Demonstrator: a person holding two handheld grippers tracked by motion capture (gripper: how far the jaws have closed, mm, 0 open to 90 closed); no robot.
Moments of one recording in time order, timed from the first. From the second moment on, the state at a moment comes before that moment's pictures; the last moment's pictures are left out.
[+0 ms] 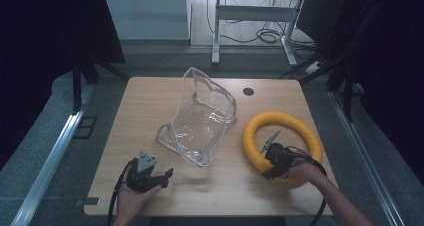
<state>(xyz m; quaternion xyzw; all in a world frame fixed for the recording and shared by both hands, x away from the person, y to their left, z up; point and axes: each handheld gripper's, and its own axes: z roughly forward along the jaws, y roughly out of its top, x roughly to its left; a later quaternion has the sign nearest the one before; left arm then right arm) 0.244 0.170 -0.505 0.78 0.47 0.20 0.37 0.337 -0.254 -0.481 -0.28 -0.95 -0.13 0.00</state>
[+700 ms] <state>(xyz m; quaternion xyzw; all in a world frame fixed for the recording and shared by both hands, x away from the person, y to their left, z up) 0.244 0.167 -0.503 0.78 0.46 0.20 0.37 0.348 -0.293 -0.427 -0.34 -0.88 -0.34 0.00</state>
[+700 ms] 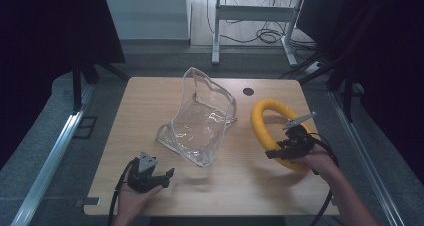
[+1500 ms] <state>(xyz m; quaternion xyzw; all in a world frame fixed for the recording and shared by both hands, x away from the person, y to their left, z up) 0.244 0.167 -0.503 0.78 0.46 0.20 0.37 0.344 -0.305 -0.391 -0.34 -0.82 -0.45 -0.03</state>
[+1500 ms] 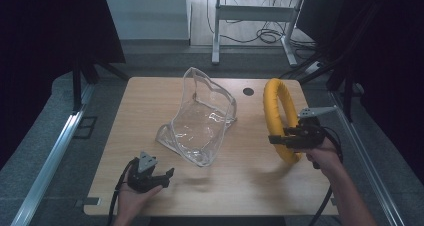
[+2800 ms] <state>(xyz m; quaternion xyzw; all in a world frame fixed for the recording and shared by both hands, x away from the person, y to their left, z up) 0.244 0.164 -0.505 0.78 0.46 0.20 0.37 0.328 -0.247 -0.369 -0.33 -0.74 -0.58 -0.10</state>
